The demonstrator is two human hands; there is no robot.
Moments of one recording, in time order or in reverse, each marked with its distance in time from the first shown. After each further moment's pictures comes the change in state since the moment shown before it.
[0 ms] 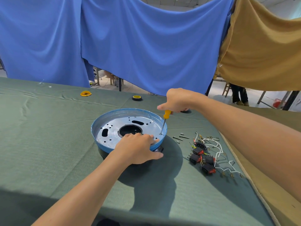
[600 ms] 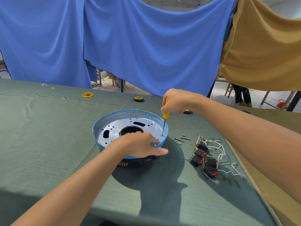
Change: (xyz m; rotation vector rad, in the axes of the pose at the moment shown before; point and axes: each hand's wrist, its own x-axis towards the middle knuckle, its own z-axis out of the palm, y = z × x) left_hand 0.006 -0.004 -0.027 -0.194 -0.296 0.007; right_hand 0.003 -0.001 0.001 0.100 -0.023 -0.007
